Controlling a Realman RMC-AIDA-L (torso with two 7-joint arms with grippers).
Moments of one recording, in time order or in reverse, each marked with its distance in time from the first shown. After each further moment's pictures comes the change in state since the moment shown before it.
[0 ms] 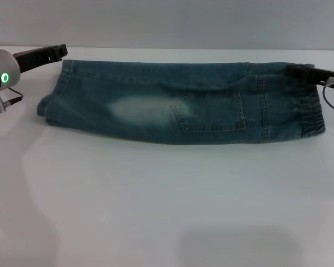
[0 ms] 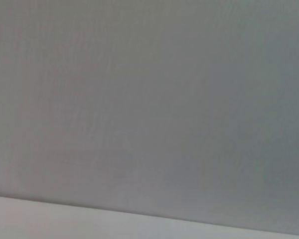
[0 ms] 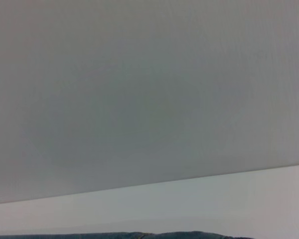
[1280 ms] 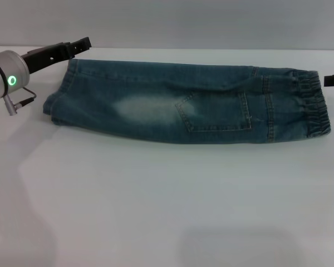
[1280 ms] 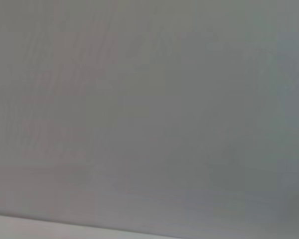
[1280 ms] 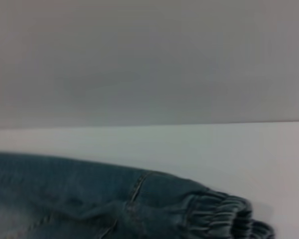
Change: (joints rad) left arm 0.024 -0.005 0.009 -0.021 -0.160 0.121 0.110; right arm -0.027 -0.179 -0.002 -0.187 -0.296 -0.476 0.284
